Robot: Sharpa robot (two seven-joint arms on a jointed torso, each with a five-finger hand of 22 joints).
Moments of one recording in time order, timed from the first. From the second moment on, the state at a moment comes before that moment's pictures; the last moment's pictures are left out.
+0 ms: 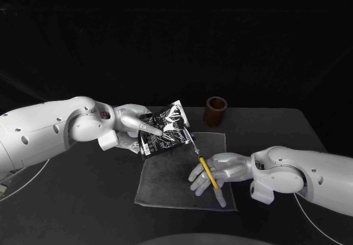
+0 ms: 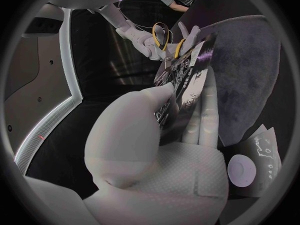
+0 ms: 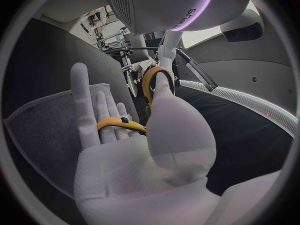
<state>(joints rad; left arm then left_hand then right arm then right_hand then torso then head) 1.31 -0.85 -0.06 1.40 -0.40 0.41 -0.09 1.39 -0.07 0.65 0.04 0.04 0.93 0.14 0.48 0.29 1.35 0.07 0.08 0.10 1.34 0.01 0.29 0.42 0.16 1.31 0.10 0.27 0.15 1.09 -0.91 -0.13 1.60 -0.39 0.44 0.04 1.19 -0.08 -0.15 0.29 0.05 0.36 0.18 0.48 0.49 0.79 0.21 0.07 0.06 0.82 0.17 0.07 0.26 0.18 1.16 0.26 0.70 0.23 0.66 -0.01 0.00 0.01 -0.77</state>
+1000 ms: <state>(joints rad) 1.31 -0.85 -0.06 1.40 -0.42 0.43 -0.09 1.38 -0.08 0.65 0.04 0.04 0.92 0.14 0.48 0.29 1.35 0.07 0.09 0.10 1.33 0.01 0.29 0.42 0.17 1.31 0.10 0.27 0.15 1.10 -0.90 -0.13 1.60 -0.39 0.45 0.04 1.20 -0.06 -0.15 0.29 0.05 0.36 0.17 0.49 0.49 0.79 0.21 0.07 0.06 0.82 0.17 0.07 0.25 0.17 1.16 0.26 0.71 0.23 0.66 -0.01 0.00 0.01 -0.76</state>
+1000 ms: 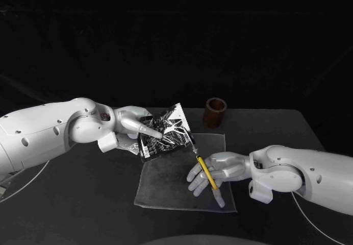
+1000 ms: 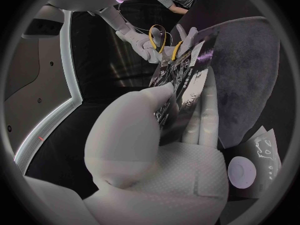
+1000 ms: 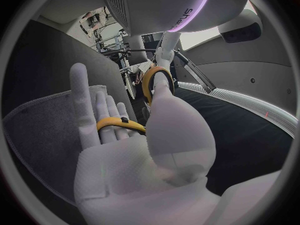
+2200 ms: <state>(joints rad) 1.31 -0.85 -0.06 1.40 -0.44 0.45 -0.09 1.39 -0.07 0.65 0.04 0.04 0.93 0.14 0.48 0.30 1.35 0.07 0.08 0.10 1.33 0.01 0.29 0.43 0.17 1.31 0.10 0.27 0.15 1.11 -0.90 -0.13 1.59 -0.39 0.47 0.04 1.20 -0.06 -0.15 0.29 0.05 0.37 0.17 0.50 0.49 0.79 0.21 0.07 0.06 0.82 0.17 0.07 0.25 0.17 1.16 0.25 0.71 0.23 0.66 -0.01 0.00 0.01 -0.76</state>
